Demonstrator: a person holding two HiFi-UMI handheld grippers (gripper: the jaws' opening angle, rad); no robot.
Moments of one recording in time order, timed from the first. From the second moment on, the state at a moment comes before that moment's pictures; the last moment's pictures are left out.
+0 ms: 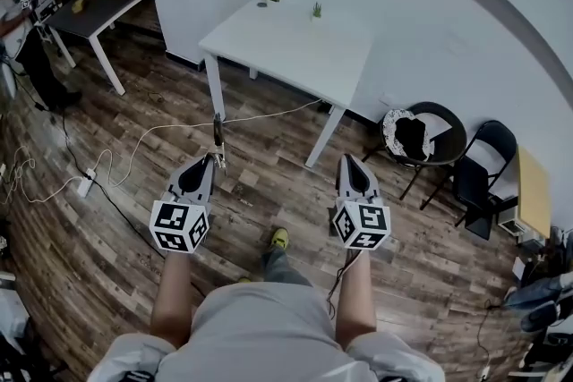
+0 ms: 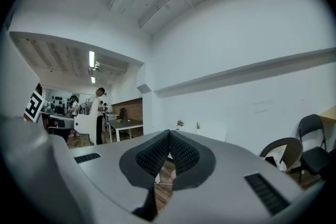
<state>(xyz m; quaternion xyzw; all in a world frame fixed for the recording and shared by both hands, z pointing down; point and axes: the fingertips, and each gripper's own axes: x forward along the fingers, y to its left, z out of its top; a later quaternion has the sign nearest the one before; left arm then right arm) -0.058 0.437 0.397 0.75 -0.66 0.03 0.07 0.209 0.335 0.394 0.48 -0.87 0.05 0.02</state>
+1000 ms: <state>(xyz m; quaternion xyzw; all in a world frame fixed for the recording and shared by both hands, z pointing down) -0.058 0.172 0.417 0.72 -0.69 0.06 0.10 0.205 0.051 0.420 0.45 -0.89 0.10 0.01</state>
